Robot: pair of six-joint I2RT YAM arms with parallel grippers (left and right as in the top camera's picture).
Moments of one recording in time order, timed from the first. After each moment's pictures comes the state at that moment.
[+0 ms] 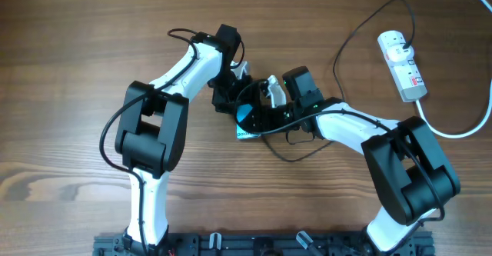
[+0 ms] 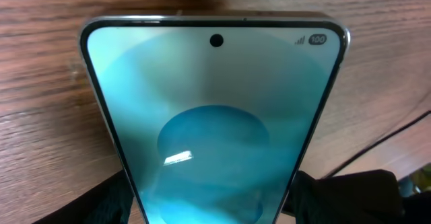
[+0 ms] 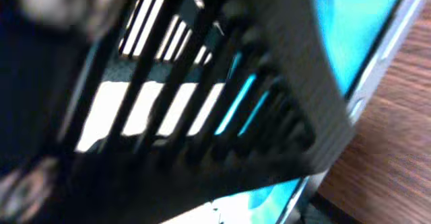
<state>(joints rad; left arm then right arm) -0.38 2.21 1.62 -1.05 0.49 -0.32 0.47 1.85 0.90 -0.06 -0.70 0.42</state>
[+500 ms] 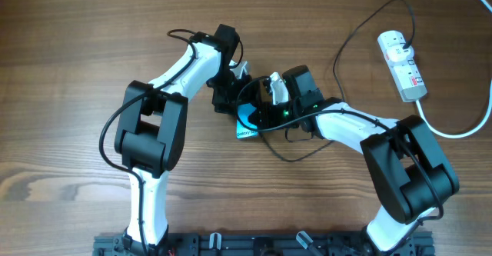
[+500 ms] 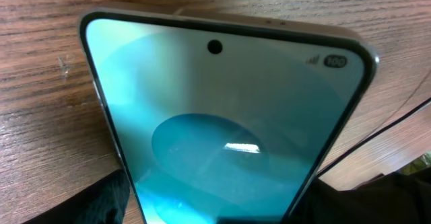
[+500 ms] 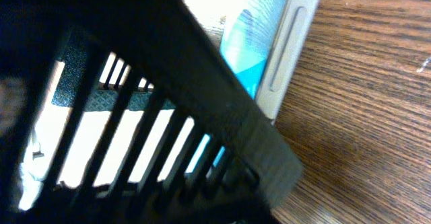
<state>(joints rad) -0.38 2.21 1.62 -1.05 0.51 -0.31 0.47 1.86 0.90 -0.02 -0.63 0.45</state>
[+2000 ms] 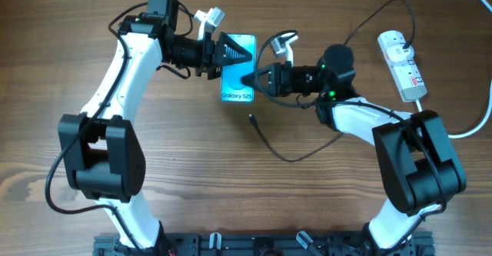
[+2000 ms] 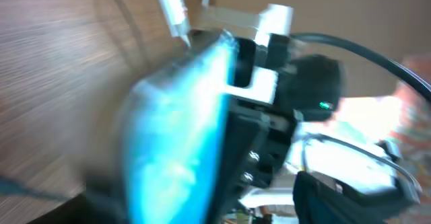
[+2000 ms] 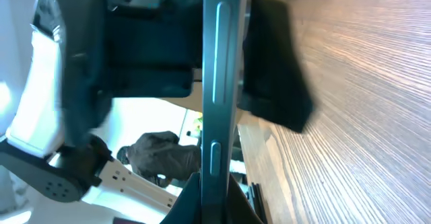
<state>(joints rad) -0.14 1.95 1.62 -1.01 1.28 -0.07 0.32 1.88 0.88 1.04 -1.26 1.31</state>
